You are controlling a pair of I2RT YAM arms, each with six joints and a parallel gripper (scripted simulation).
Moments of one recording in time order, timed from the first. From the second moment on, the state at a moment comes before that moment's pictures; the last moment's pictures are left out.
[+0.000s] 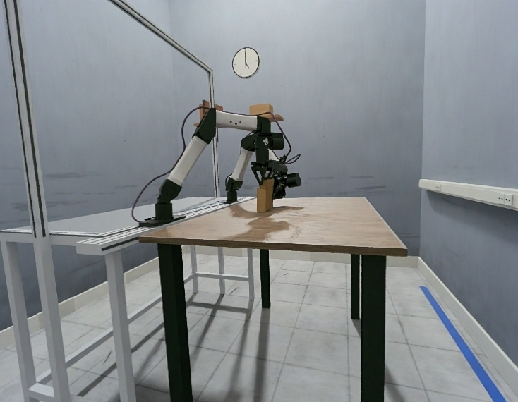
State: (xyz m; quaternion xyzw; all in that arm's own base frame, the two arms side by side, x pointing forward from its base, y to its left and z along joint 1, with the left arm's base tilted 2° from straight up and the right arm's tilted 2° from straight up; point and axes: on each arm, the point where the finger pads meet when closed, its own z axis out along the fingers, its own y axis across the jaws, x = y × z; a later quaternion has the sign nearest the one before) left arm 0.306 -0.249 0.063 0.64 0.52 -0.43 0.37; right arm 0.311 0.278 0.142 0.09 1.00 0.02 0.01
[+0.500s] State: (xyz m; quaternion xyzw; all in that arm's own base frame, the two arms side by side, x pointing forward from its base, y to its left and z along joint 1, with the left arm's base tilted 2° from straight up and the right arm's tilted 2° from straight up) left arm 0.306 -0.249 0.063 0.64 0.52 -0.43 0.37; right arm 0.311 0.280 0.142 0.09 1.00 0.02 0.01
